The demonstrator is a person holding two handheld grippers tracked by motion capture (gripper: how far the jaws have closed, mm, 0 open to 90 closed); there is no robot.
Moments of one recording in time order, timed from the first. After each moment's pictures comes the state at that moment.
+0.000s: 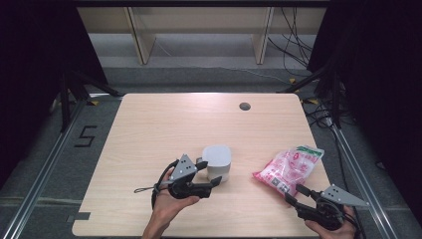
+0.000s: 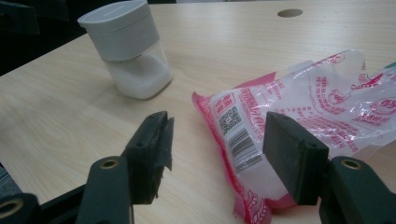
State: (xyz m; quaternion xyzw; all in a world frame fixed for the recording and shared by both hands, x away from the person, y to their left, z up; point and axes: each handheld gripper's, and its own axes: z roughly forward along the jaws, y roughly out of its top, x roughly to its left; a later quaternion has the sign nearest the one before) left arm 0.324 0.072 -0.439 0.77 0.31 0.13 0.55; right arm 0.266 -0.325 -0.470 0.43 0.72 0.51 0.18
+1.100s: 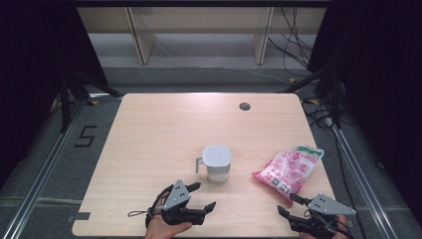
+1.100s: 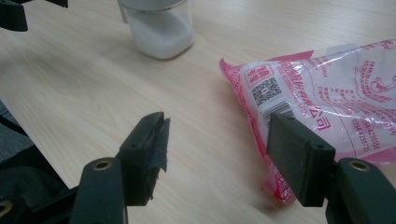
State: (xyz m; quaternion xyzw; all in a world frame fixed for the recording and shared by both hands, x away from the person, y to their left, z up) left arm 0.281 0.088 -0.483 0.77 0.31 0.13 0.54; right arm 0.246 -0.302 -0.477 0.40 0.77 0.46 0.17
